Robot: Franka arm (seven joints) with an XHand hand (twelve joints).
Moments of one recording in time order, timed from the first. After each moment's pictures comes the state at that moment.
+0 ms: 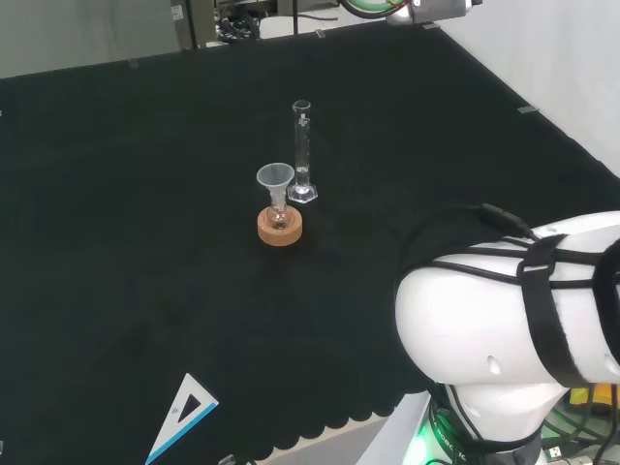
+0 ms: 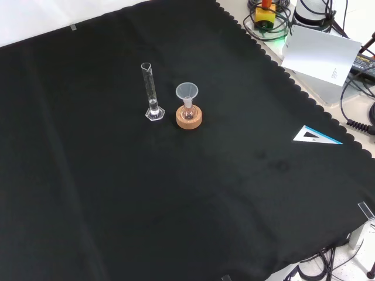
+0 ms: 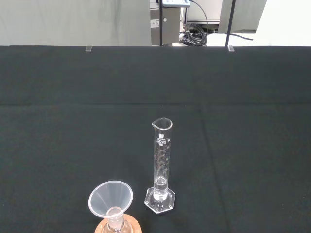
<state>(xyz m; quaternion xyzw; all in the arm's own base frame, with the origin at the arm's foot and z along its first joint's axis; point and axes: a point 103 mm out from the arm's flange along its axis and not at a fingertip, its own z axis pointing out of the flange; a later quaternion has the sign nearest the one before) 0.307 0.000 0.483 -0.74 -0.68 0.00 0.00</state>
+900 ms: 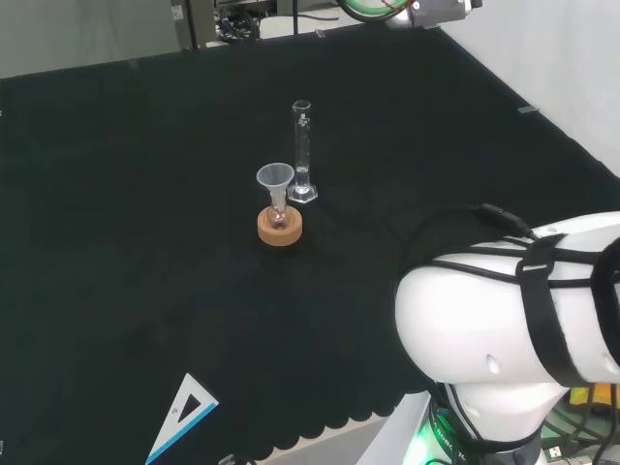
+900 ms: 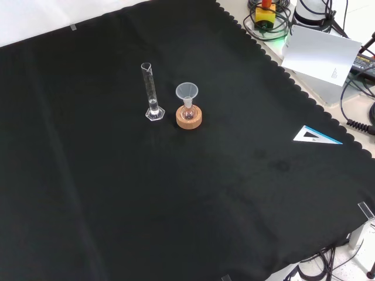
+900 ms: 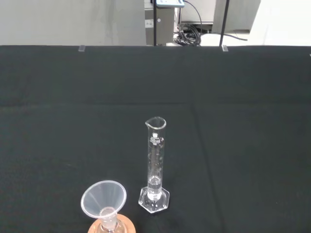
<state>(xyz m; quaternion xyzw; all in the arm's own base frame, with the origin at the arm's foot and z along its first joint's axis) 0.309 -0.005 0.477 -0.74 -0.67 0.01 0.00</state>
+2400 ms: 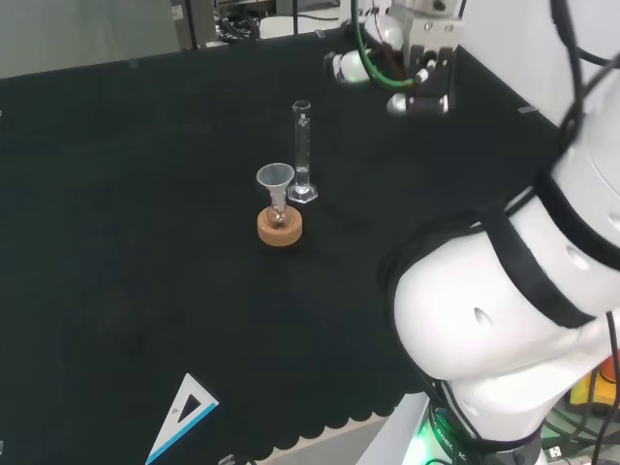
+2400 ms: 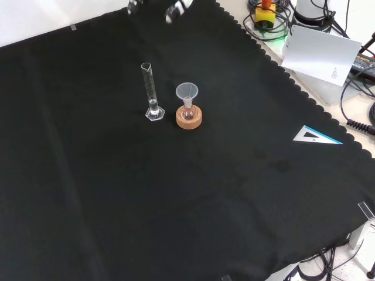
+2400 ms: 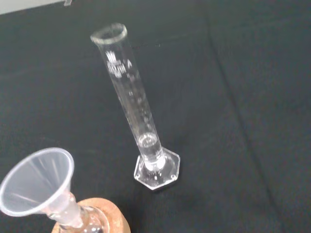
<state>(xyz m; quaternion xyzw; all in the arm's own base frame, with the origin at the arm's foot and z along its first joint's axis) 0.419 -0.076 0.279 -0.74 -0.67 -0.04 0.11</state>
